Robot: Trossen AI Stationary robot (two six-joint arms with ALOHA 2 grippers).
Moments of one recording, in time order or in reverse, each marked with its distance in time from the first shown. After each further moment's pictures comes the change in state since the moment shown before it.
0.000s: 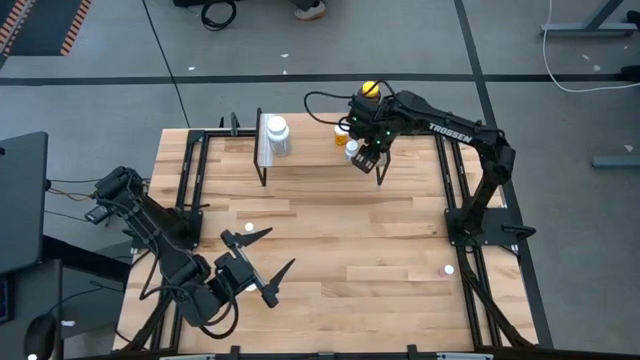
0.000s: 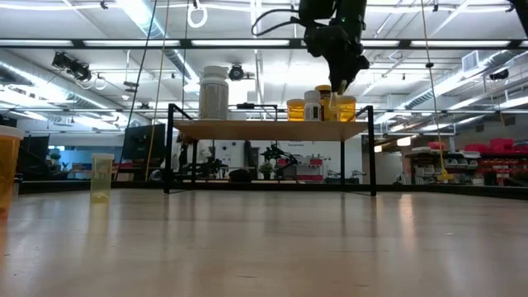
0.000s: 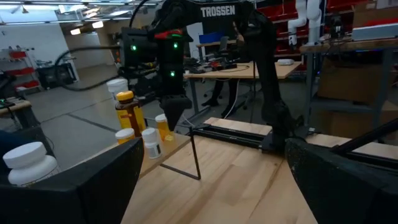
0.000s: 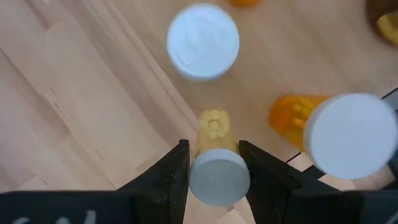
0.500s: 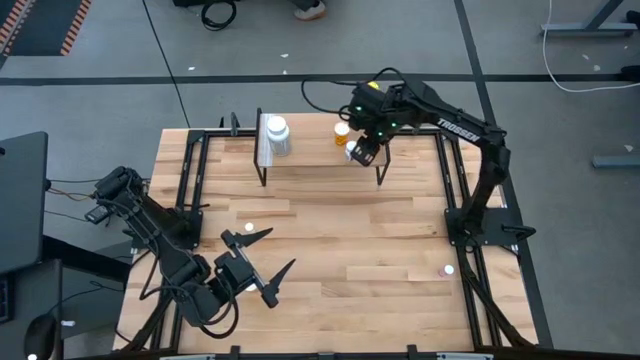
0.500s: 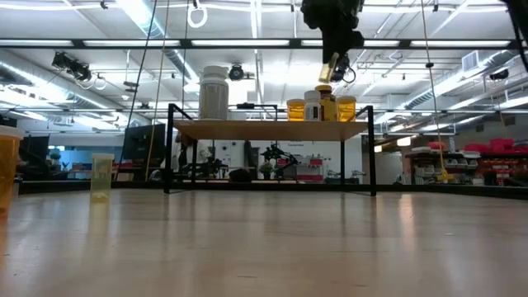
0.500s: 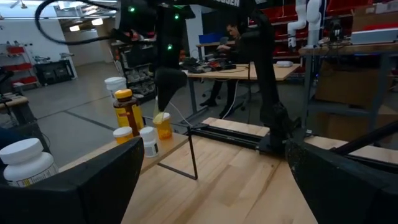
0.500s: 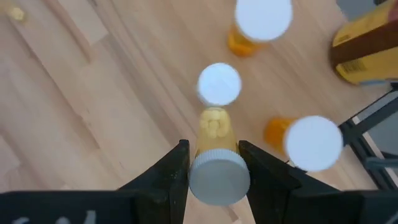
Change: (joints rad) left arm 0.001 0.000 0.000 -0.002 0.003 -0.027; right arm 0.038 0.039 0.254 -0.116 0.017 0.020
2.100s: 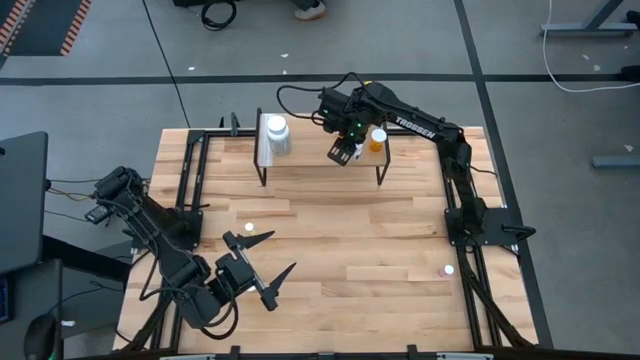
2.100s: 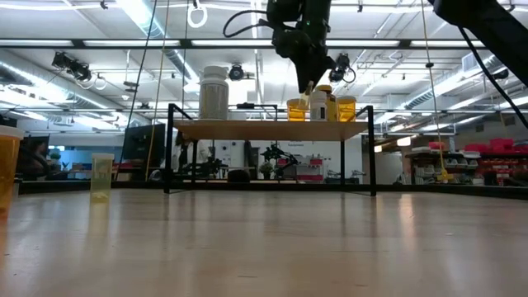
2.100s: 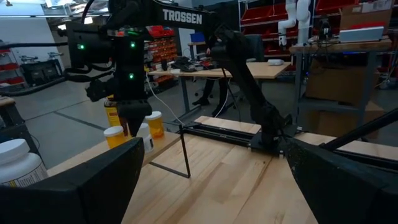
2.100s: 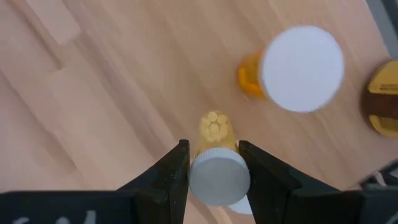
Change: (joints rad) left arm -0.005 0.000 0.000 -0.025 0.034 -0.023; right arm -0.015 0.303 0.254 -0.064 0.025 -0.055
